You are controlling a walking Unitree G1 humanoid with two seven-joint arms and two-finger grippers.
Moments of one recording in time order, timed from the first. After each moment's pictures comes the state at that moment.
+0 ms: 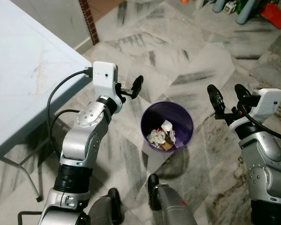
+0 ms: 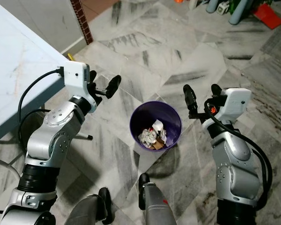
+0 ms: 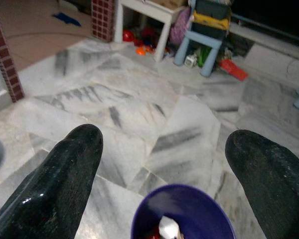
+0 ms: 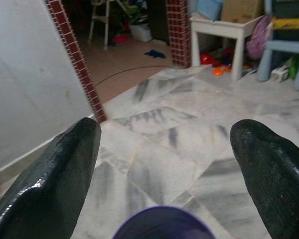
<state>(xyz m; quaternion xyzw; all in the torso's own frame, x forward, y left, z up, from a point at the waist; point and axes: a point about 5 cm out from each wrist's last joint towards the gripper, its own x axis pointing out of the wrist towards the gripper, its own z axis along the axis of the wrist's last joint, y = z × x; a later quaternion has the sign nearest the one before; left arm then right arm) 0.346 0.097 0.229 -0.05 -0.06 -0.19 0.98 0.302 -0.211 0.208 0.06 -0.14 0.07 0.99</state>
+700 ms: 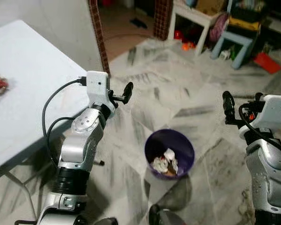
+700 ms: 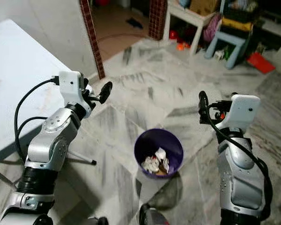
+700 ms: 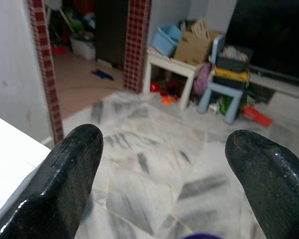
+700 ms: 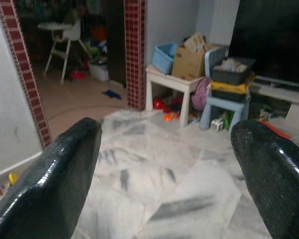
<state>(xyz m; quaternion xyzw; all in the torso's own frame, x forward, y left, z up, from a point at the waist) 0.351 0.113 0.205 -0.05 -0.05 -0.15 0.99 0.292 -0.226 0.198 0.00 -0.11 -0.06 0.99</state>
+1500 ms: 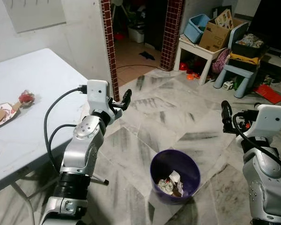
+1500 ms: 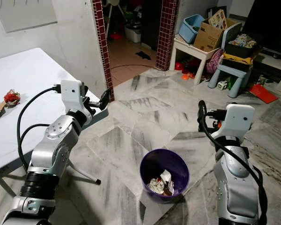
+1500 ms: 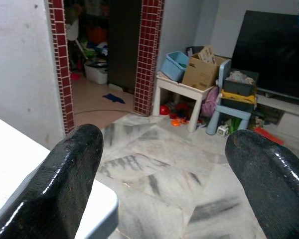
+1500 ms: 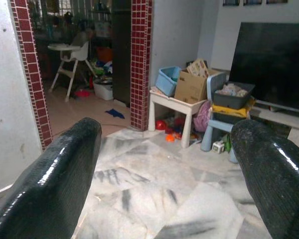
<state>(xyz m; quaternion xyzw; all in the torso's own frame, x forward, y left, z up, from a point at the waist) 0.347 0.112 0.185 -0.05 -0.03 -0.15 0.99 0.283 -0.224 0.184 -0.03 -0.09 -0.07 0.99</state>
